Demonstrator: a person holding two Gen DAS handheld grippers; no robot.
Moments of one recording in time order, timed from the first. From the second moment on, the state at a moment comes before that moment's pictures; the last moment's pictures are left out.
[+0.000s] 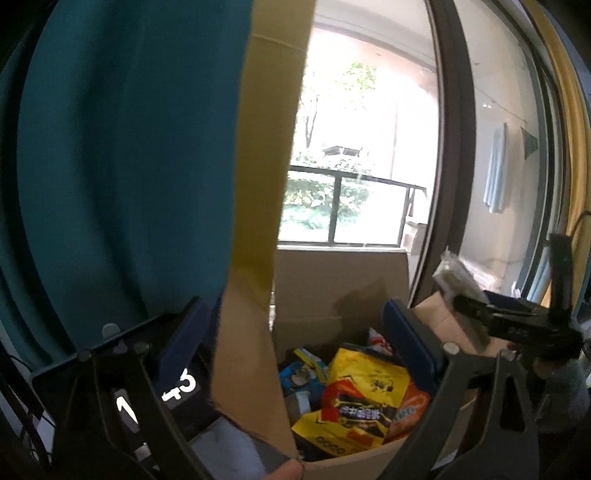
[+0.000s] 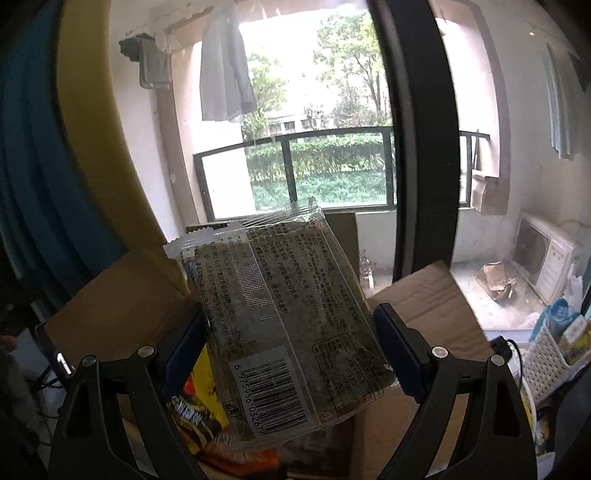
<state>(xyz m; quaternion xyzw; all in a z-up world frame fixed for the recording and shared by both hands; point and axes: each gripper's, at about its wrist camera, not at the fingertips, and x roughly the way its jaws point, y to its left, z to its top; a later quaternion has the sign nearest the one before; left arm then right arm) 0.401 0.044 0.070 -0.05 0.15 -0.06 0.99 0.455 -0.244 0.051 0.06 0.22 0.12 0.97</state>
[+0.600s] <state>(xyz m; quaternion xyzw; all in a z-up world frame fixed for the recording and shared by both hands) 0.406 0.057 0.072 -0.08 0.16 -0.07 0.98 0.468 -0.253 0.044 0.08 0.26 0.07 0.96</state>
